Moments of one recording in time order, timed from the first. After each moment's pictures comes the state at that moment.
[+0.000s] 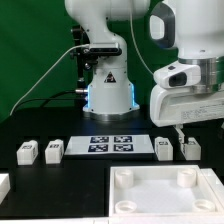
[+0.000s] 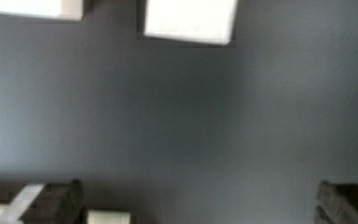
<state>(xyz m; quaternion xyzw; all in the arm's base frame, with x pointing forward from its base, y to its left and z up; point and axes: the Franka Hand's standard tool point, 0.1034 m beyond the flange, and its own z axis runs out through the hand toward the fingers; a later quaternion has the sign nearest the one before) 0.439 0.168 0.058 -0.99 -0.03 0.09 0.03</state>
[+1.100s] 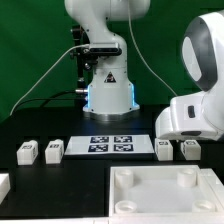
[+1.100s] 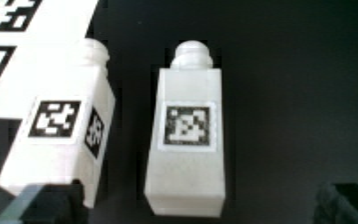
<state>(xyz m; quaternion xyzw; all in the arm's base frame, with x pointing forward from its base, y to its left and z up) 0.414 0.173 0.040 -0.90 -0.01 0.44 -0.02</state>
